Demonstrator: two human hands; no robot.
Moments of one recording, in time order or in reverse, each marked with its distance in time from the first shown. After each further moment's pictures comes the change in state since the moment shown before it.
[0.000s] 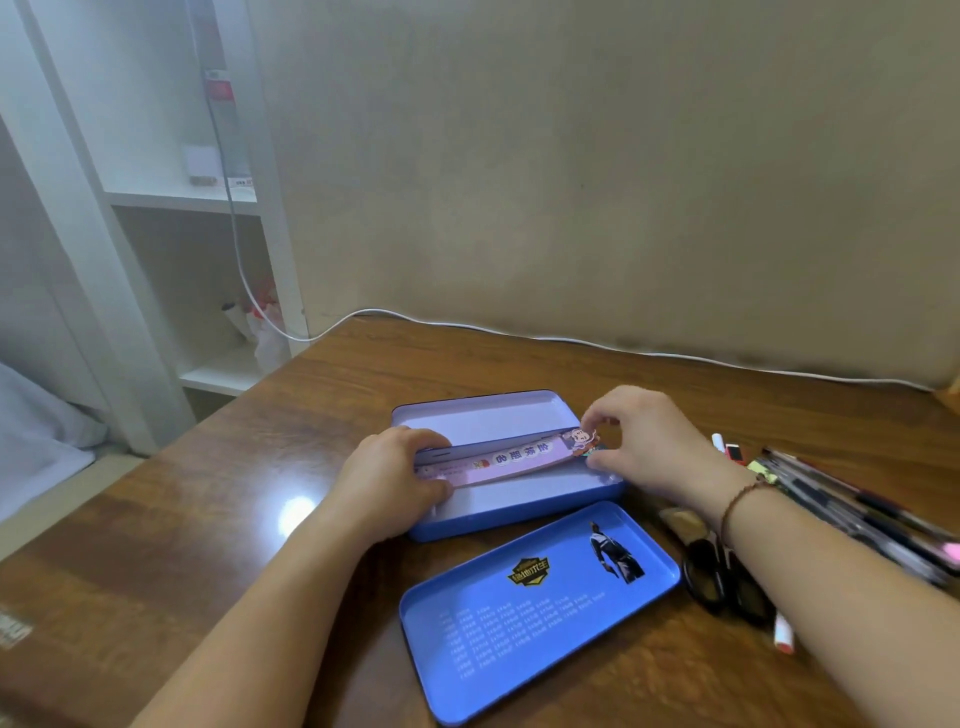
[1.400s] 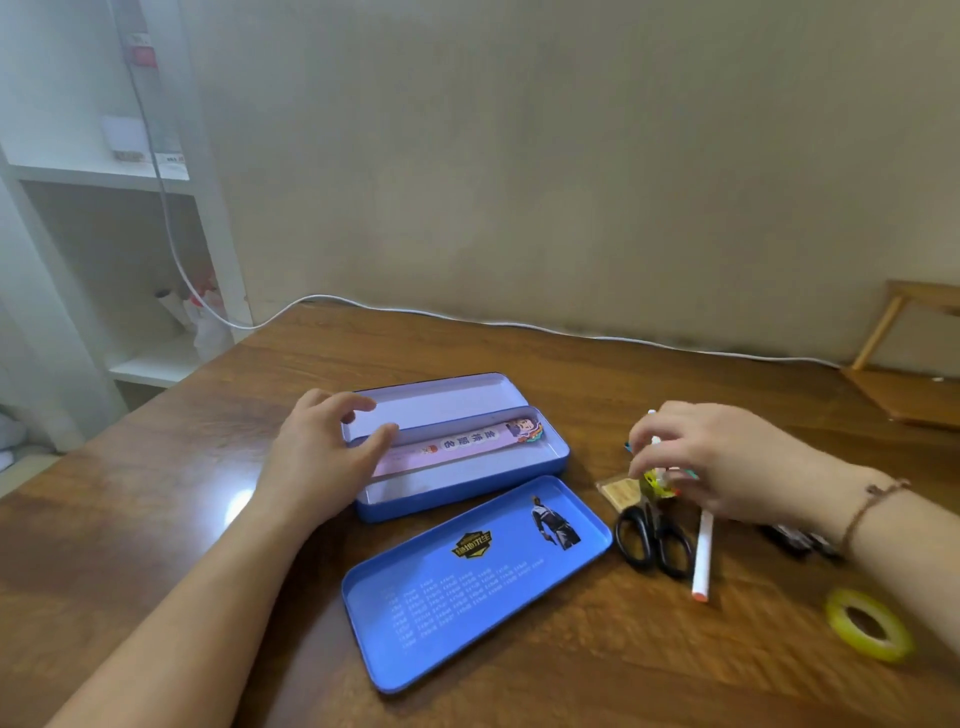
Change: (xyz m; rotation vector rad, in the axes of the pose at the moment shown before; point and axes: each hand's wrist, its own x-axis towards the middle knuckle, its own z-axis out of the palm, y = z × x) left_hand -0.008 0.004 0.002 -0.187 0.318 0.000; right_hand -0.079 0.060 -0.065 -0.524 -0.210 -0.375
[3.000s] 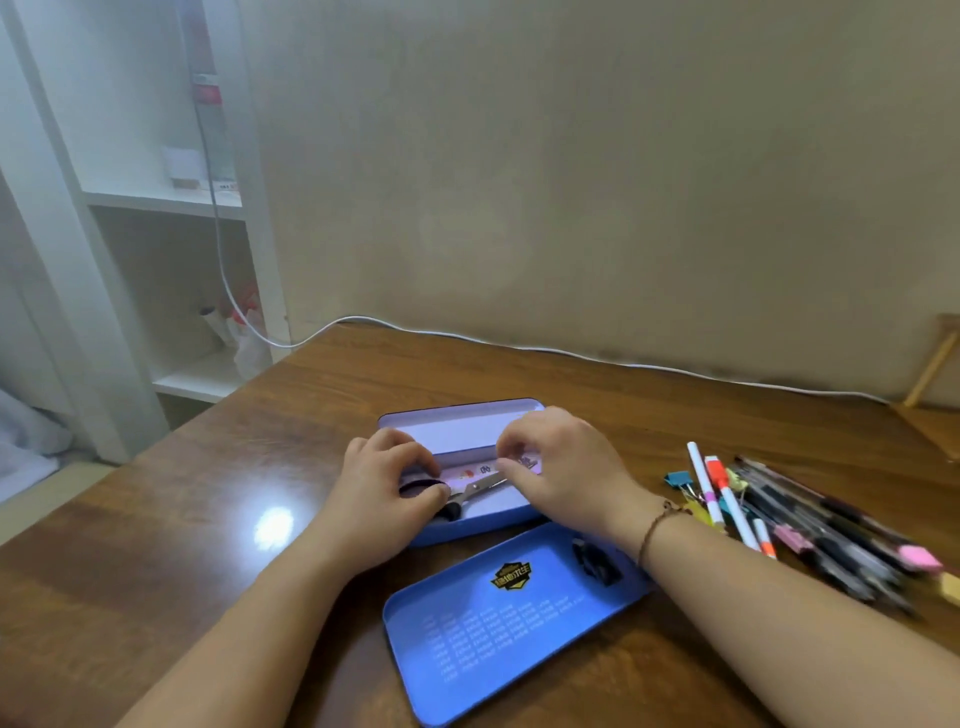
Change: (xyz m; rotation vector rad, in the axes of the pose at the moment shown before) left_hand -0.012 -0.009 0.006 -0.107 -0.231 0.115; right_hand 0.122 -0.098 0.016 0.518 0.416 0.109
